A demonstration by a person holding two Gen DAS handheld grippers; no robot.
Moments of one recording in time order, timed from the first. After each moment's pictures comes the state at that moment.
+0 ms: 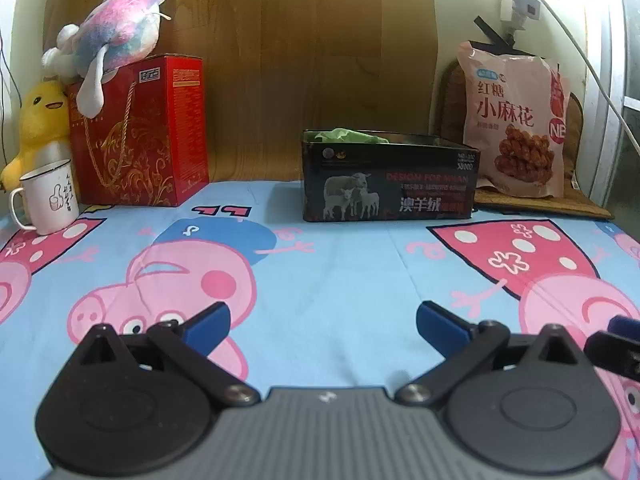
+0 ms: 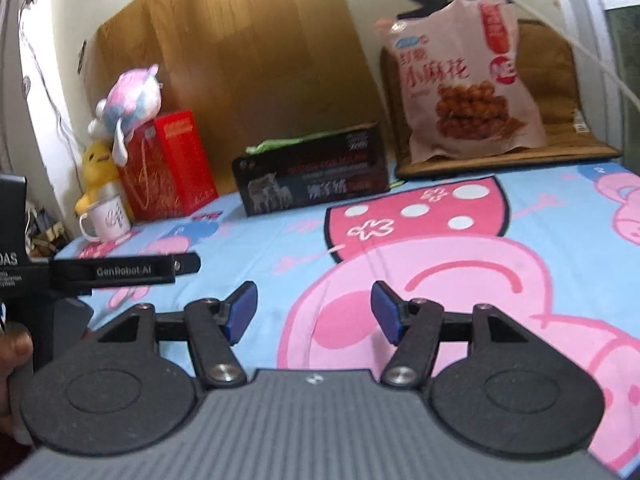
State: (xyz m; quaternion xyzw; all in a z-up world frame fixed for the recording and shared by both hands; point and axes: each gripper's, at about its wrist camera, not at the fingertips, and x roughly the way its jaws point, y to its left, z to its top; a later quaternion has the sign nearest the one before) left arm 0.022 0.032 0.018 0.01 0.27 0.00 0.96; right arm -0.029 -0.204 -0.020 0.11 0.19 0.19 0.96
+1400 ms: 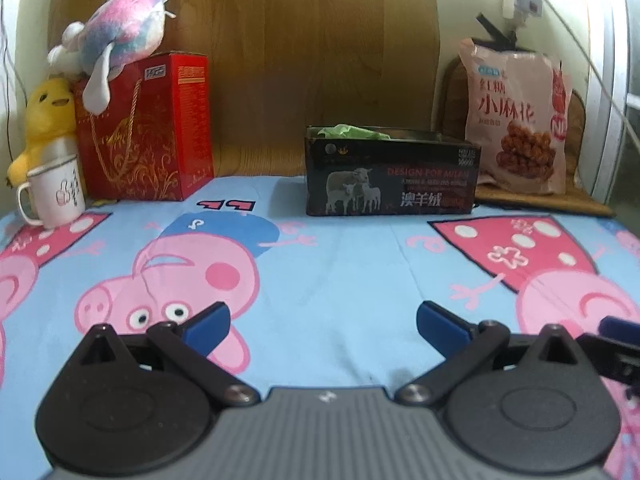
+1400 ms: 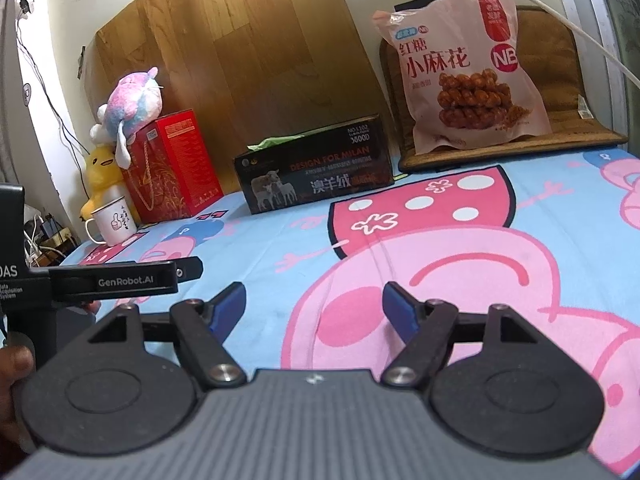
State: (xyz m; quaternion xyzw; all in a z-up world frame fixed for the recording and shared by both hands) left arm 0.013 0.035 0.021 -0.01 0.27 0.00 0.96; right arm -0.019 -0.206 -0.022 0.12 0.21 0.21 0.95
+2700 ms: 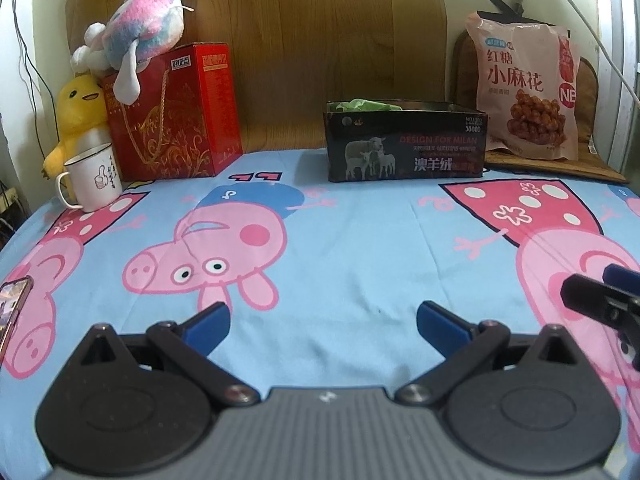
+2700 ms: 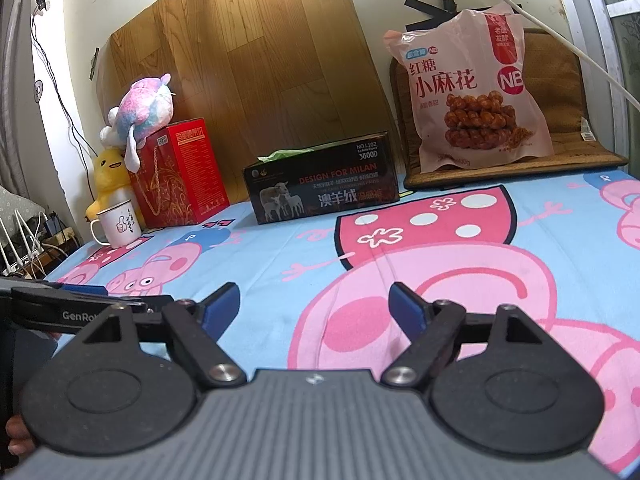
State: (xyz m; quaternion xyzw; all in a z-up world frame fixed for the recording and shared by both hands) left arm -0.018 0.024 0.027 0.03 0.32 0.05 0.95; right arm -0.028 -0.203 -0.019 0.11 0.18 0.21 0.96
